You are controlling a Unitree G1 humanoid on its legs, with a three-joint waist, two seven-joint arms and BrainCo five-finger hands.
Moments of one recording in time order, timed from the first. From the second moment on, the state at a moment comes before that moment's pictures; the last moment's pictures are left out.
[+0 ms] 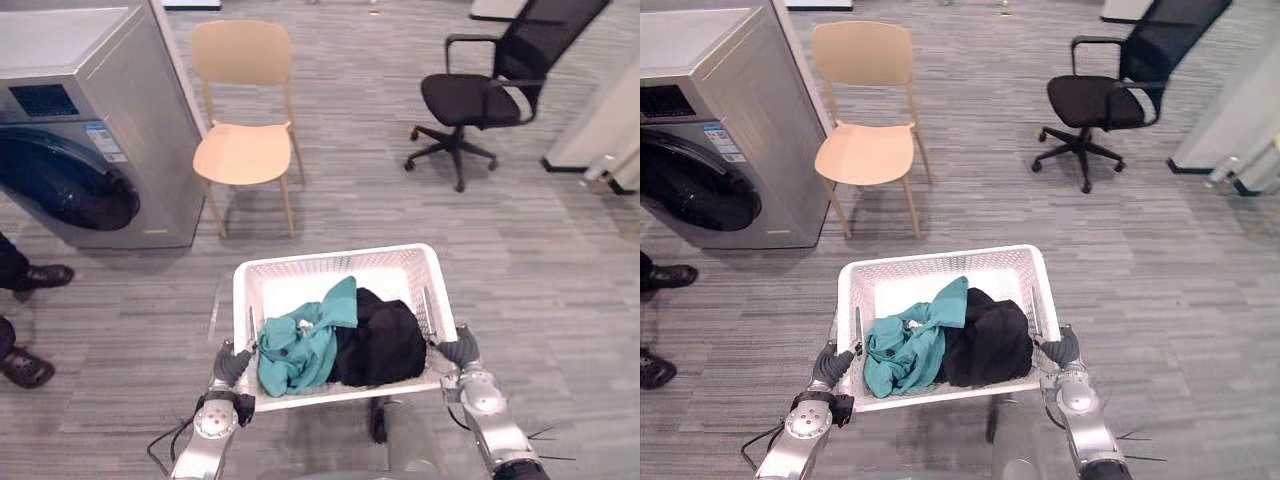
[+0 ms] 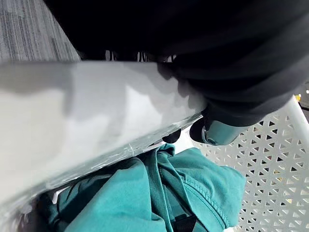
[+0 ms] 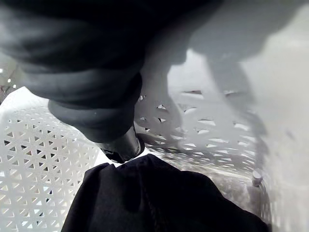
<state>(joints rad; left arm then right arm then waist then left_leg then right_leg) 0.23 0.18 -0.13 0.22 0.13 0.07 0.22 0.11 -0.20 0.05 0.32 -0.13 0.05 -0.20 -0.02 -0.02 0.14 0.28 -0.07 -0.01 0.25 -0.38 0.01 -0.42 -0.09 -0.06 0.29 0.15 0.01</state>
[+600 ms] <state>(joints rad) 0.20 0.13 -0.10 0.22 0.09 0.04 0.23 0.08 -0.18 0.00 0.27 -0.11 0.02 -0.24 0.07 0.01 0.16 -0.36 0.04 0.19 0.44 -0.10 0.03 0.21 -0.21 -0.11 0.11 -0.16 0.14</state>
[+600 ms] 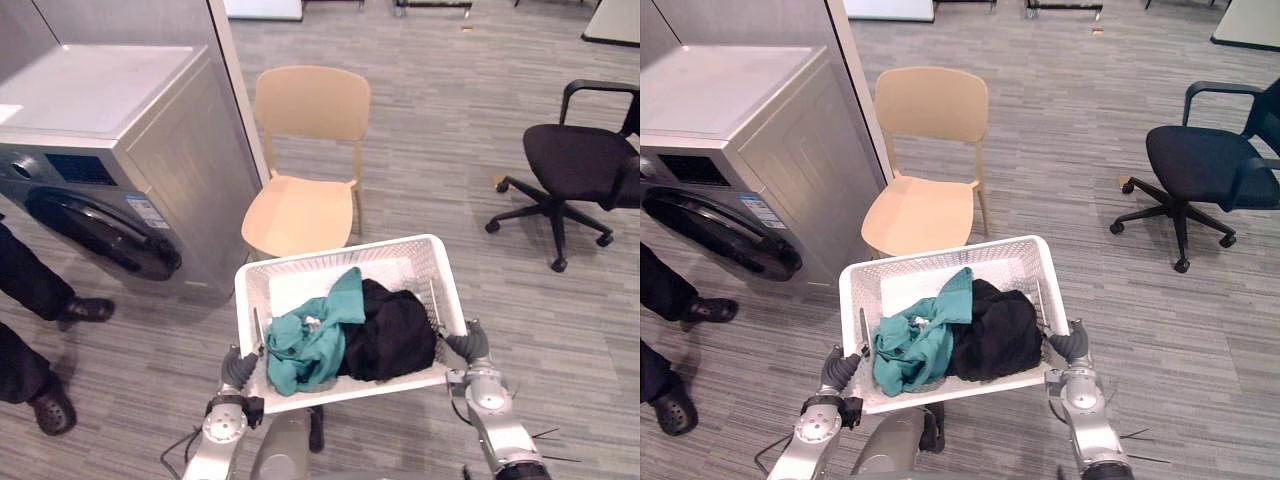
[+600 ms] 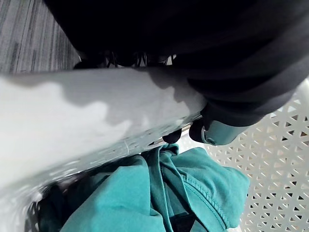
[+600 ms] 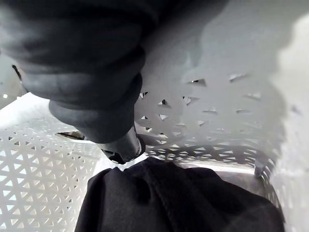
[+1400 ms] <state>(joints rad) 0.19 0.18 -0.16 0.27 0.12 0.06 0.23 0.12 -0.18 0.01 0.33 -0.11 0.01 -0.25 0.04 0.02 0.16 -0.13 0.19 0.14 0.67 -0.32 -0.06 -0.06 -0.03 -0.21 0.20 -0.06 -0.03</state>
